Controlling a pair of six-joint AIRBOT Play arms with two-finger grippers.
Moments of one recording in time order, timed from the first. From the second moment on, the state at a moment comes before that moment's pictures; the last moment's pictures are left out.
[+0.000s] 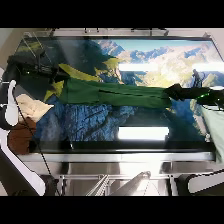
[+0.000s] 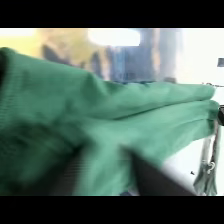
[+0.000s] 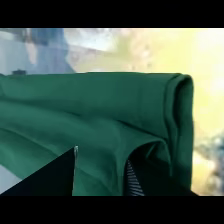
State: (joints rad) left arm 0.23 -2.13 2.02 -2.51 1.43 1.81; right arm -0.35 -1.75 1.16 -0.41 1.01 0.77
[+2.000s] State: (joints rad) left arm -0.55 -2.11 2.09 -2.31 1.21 1.72; right arm -0.45 -1.49 1.33 -0.42 1.55 1.02
